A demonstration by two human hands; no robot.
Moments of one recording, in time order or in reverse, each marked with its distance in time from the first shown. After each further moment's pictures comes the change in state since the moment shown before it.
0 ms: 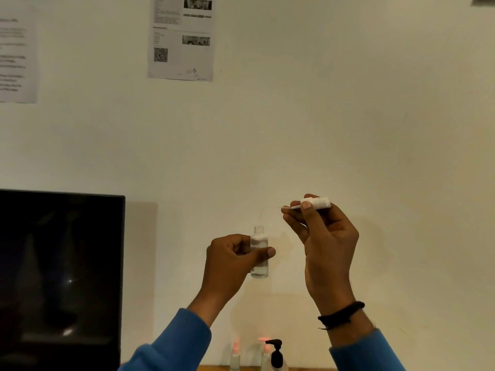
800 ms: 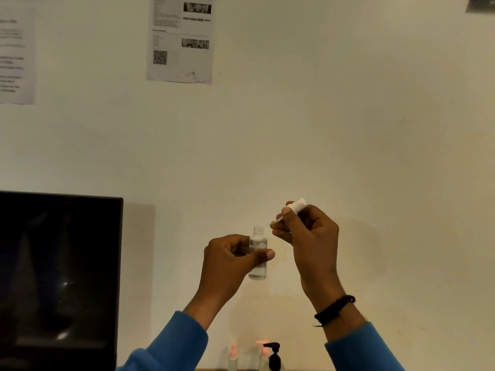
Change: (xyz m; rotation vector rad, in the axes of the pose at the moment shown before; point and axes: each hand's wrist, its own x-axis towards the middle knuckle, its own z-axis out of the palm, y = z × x) left_hand 0.000 0.002 -0.002 0.023 -0.008 0.038; right_hand 0.009 0.017 0.001 -0.270 -0.087 0.014
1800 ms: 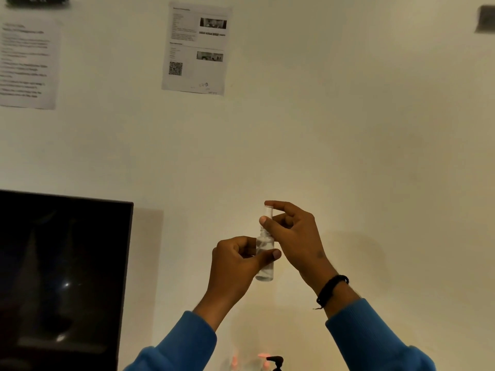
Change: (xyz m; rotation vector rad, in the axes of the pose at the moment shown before) left_hand 0.008 0.011 -0.001 -0.055 0.032 0.039; right_hand 0.032 0.010 0.021 -0.294 -0.347 -0.005
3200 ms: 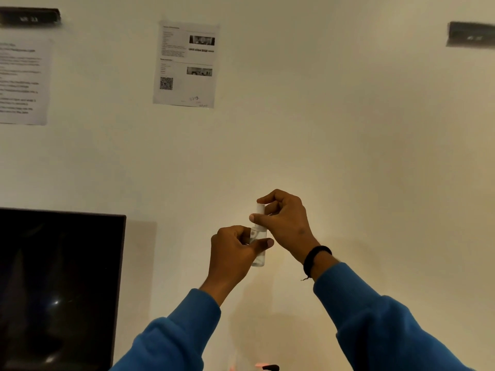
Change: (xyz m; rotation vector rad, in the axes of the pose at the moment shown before) left_hand 0.036 0.014 0.010 0.200 0.055 0.091; right_hand 0.037 -0.018 -0.007 -0.221 0.052 -0.068
